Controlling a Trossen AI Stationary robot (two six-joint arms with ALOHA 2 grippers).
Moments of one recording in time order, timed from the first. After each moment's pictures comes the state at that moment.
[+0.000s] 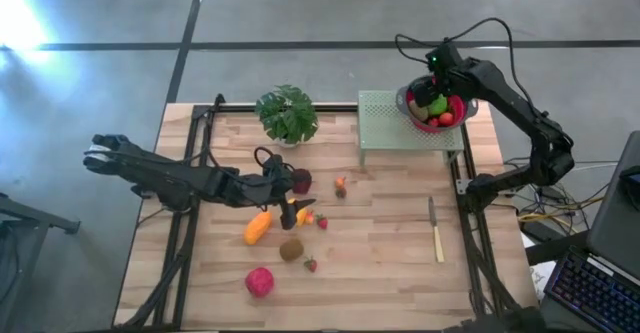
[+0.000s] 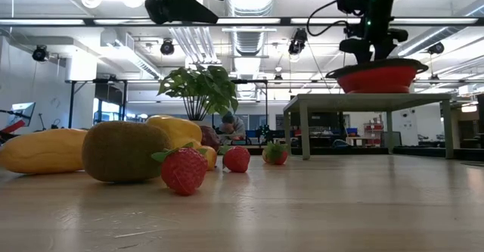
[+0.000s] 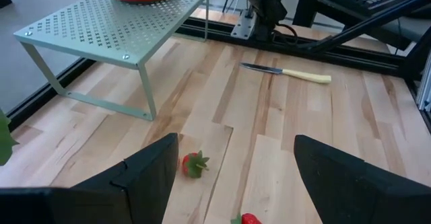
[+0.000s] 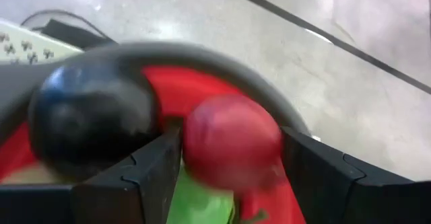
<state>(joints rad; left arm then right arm) -0.23 1.26 0.94 -0.11 -0.44 -0.29 -0.93 1.35 1.35 -1.04 0.45 0.15</state>
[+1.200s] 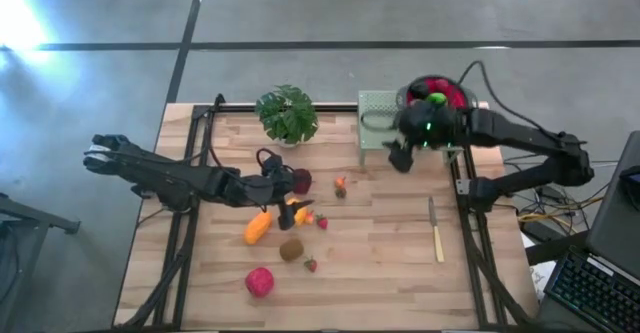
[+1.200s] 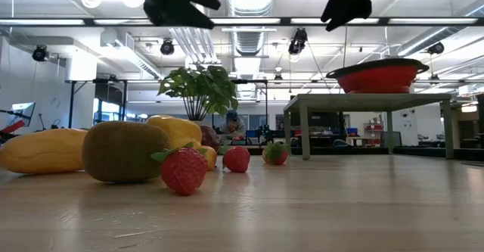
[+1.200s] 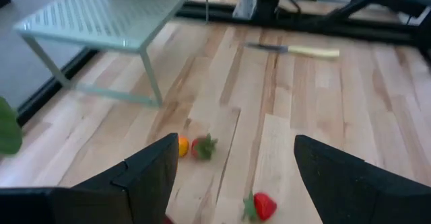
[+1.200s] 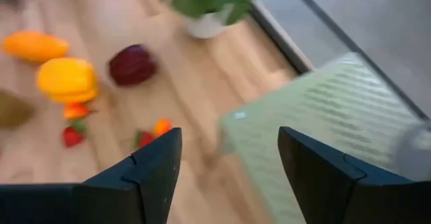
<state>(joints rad) -0.23 1.26 0.94 -0.18 -0.43 -0.25 -0.20 1.15 1.25 -0.87 0.21 0.20</state>
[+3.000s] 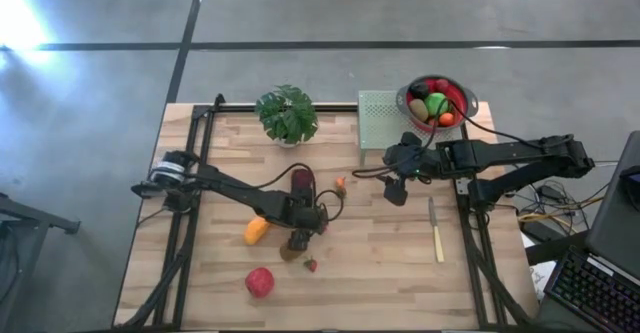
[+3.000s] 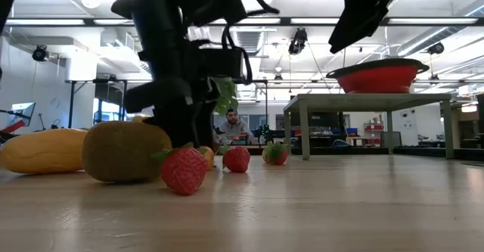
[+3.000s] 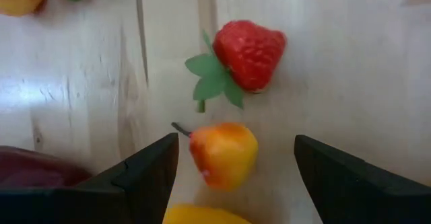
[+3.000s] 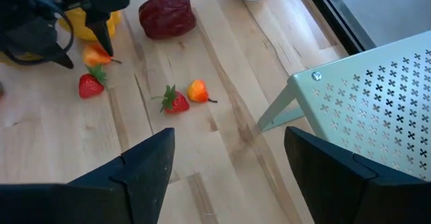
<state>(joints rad) -0.21 1.87 1.21 -0.54 -0.22 -0.09 0.04 1.15 1.00 -0.72 0.32 0.28</state>
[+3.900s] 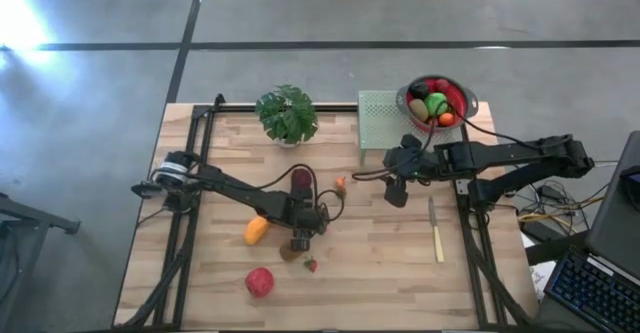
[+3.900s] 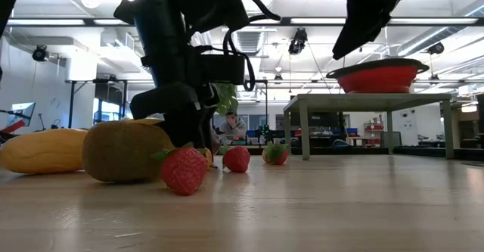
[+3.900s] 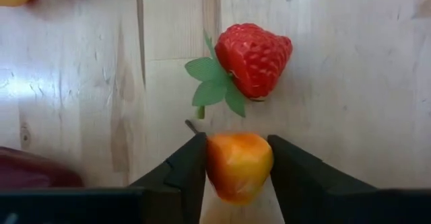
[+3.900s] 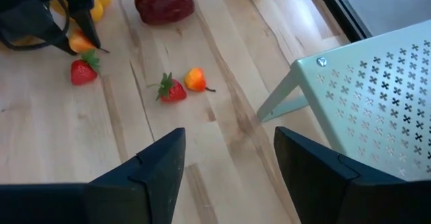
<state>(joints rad) -0.21 1.89 1.21 -0.52 -0.22 -0.13 0.04 1.15 0.97 -0.72 0.32 0.27</state>
